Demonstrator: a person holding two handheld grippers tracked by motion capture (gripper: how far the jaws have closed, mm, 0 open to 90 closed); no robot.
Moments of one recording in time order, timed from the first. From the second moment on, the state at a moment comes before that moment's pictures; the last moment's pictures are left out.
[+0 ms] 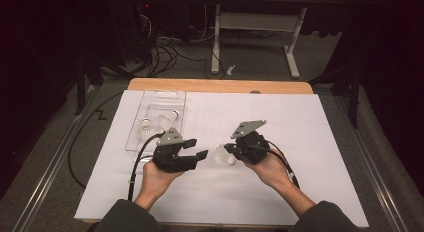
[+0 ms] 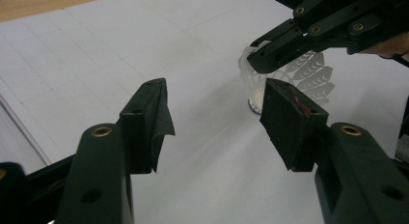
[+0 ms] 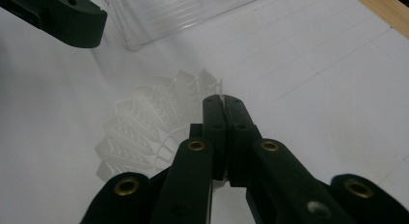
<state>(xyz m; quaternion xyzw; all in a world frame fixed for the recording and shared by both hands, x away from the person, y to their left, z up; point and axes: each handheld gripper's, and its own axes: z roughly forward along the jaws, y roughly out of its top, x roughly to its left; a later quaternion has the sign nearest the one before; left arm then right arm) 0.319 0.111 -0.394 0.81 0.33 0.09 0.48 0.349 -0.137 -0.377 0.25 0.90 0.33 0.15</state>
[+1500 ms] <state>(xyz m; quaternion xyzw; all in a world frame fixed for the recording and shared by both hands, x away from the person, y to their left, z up) 0.339 0.076 -0.398 0.85 0.33 0.02 0.42 0.346 -0.128 -0.377 0.23 0.90 0.34 0.15</state>
